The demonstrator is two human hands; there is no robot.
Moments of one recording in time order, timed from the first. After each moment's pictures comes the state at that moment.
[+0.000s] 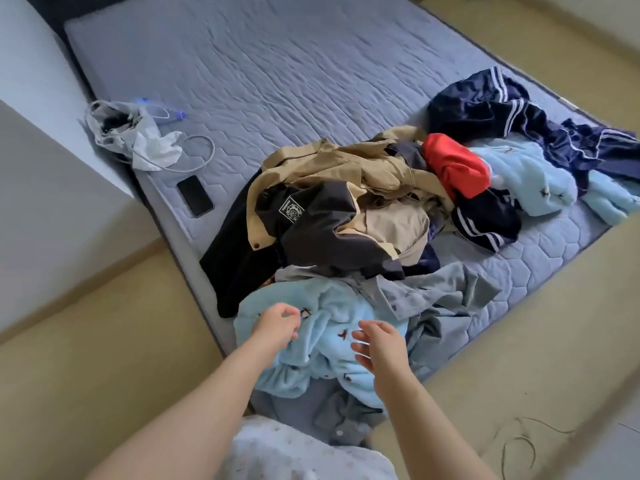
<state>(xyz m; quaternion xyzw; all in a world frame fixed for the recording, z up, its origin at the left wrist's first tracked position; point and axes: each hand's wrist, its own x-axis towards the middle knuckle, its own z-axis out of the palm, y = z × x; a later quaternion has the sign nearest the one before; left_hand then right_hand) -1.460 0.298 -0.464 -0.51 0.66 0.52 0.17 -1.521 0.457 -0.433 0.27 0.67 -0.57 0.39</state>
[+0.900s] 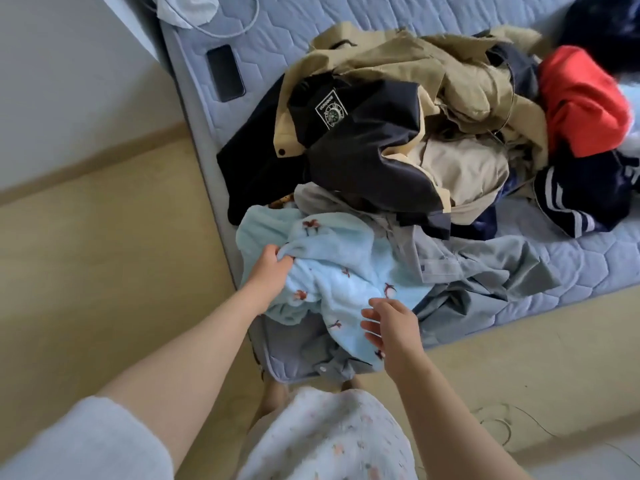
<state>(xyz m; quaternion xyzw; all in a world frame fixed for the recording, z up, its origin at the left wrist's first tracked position) -1.442 0.317 -0.564 -0.60 0.61 0.51 0.10 -1.536 0.492 -0.529 0.25 0.71 -0.43 0.50</state>
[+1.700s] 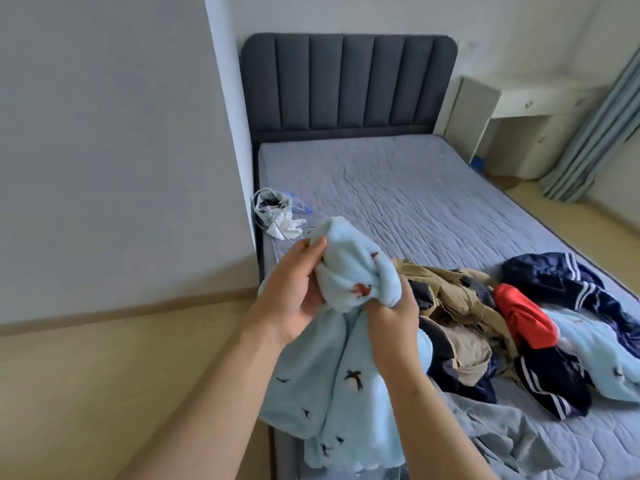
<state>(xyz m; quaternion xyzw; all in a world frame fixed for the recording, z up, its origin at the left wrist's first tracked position) -1.356 0.291 -0.208 -0.21 0.41 0.84 -0.28 -1.448 0.381 -0.262 -0.24 0.65 -0.70 0.19</state>
